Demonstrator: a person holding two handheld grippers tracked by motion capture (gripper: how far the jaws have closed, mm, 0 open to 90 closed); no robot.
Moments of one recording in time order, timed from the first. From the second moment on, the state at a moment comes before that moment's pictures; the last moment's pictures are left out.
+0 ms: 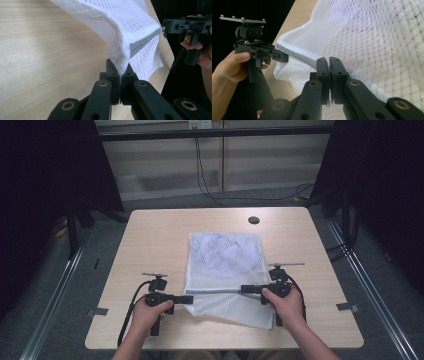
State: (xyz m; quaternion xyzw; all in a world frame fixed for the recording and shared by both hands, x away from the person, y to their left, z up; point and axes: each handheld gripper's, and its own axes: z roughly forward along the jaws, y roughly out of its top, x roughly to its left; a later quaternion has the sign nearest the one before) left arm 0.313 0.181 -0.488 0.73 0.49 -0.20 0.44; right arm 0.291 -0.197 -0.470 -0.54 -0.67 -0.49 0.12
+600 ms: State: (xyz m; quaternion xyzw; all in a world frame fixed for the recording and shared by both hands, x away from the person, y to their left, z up) left arm 0.313 0.181 -0.489 0.73 0.48 -0.20 0.44; right arm 0.290 -0.202 -0.472 -0.54 -0.67 -0.49 0.12
